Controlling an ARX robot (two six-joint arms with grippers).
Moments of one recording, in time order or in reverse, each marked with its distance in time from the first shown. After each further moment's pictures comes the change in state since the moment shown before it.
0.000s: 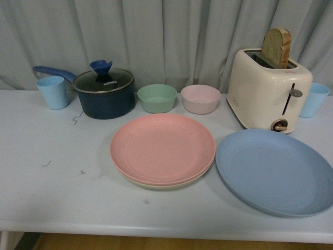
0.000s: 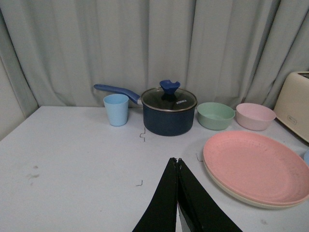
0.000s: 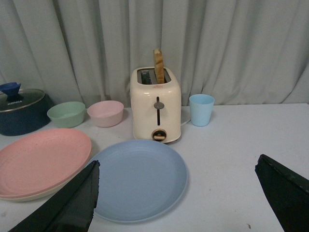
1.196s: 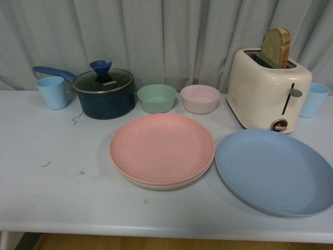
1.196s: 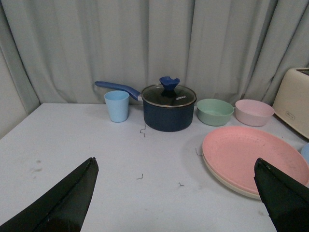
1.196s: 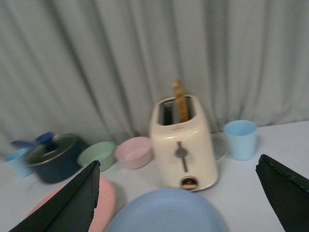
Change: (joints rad) left arm 0.000 -0.199 0.000 -0.212 0.000 0.002; right arm -0.306 1.204 0.218 1.079 -0.483 0.259
